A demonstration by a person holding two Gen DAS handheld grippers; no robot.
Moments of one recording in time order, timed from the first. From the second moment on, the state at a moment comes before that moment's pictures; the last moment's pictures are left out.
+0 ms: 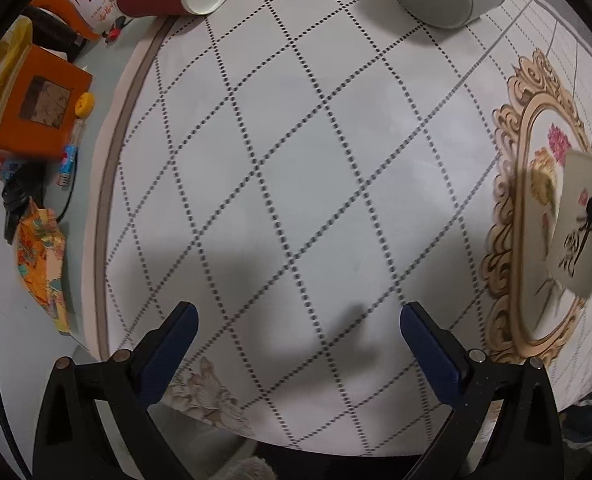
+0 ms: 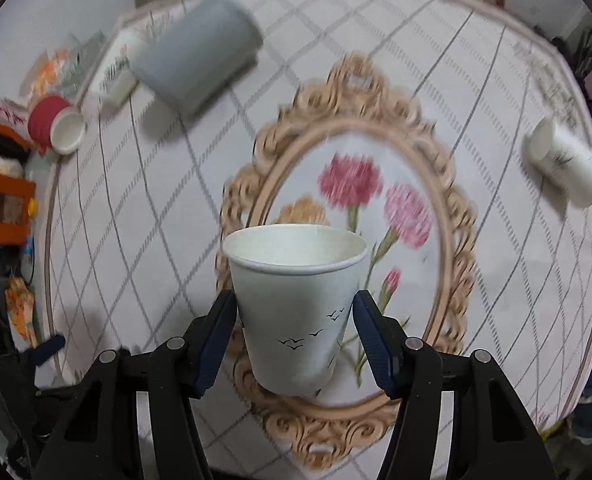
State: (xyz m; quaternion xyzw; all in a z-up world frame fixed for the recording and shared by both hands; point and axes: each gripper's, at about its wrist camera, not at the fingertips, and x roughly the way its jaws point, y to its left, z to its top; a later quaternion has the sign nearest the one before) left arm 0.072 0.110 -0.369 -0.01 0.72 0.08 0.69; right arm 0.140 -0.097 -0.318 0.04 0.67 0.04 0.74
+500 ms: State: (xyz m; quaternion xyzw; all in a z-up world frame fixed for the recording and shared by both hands) left arm 0.135 0.089 -0.398 -0.01 0.74 0.09 0.67; right arm 0.191 -0.121 -0.317 0.02 0.49 -0.02 0.87
